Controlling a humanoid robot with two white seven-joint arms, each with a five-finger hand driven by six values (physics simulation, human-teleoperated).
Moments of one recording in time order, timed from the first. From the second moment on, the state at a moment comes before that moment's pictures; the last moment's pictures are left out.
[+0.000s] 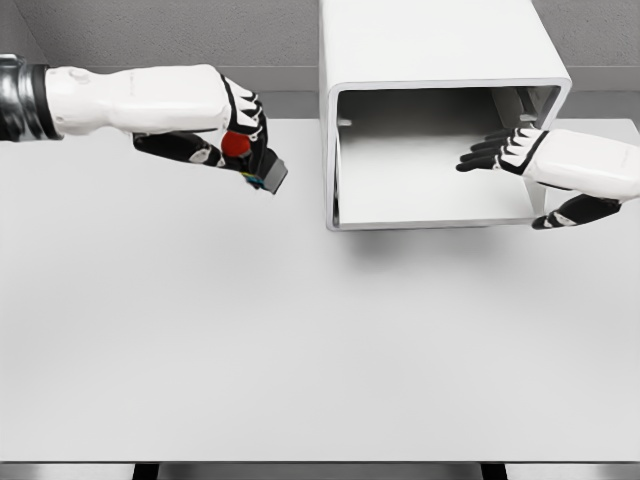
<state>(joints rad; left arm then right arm) -1.30 0.94 -1.25 -1.62 0.15 -0.61 -0.35 -0.76 -1.19 0.83 -1.66 0.01 -0.61 0.31</state>
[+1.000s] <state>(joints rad) -1.35 0.73 -1.27 -1.50 0.13 -0.61 -0.36 -0.76 -1.18 0.85 -1.68 0.00 -0.61 0.31</state>
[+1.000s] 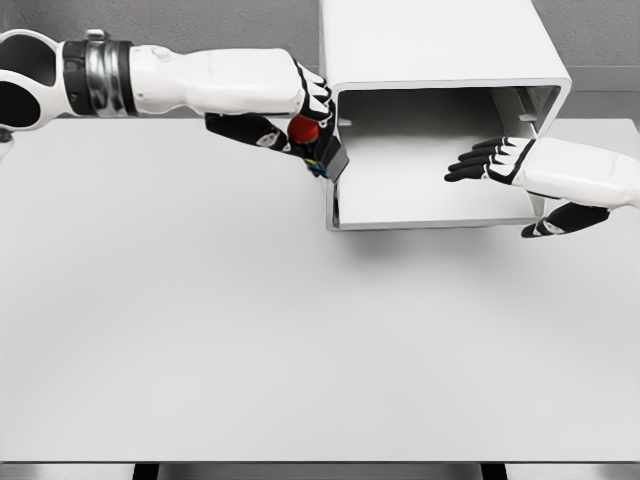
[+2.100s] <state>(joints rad) -1.37 0.52 -1.28 -1.37 -0.03 -0.61 -0.39 -0.74 -1.18 0.86 -1.68 0.00 -0.61 0.31</state>
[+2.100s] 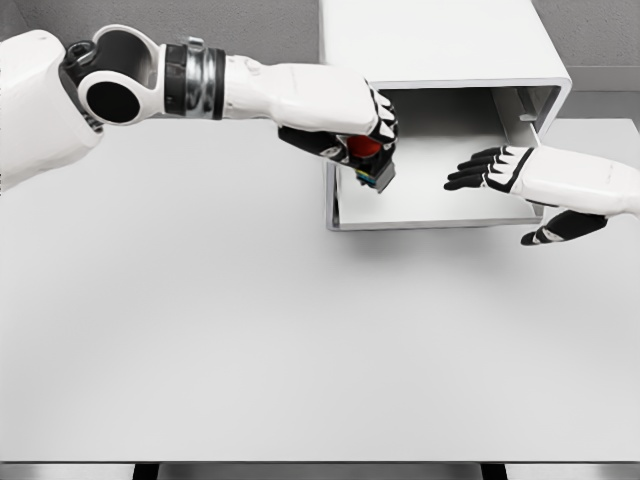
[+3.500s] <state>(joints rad) -1.40 0.40 -1.32 -1.29 -0.13 -0.61 -0.40 -0.74 -1.17 0.87 -1.68 0.00 -0.61 0.31</state>
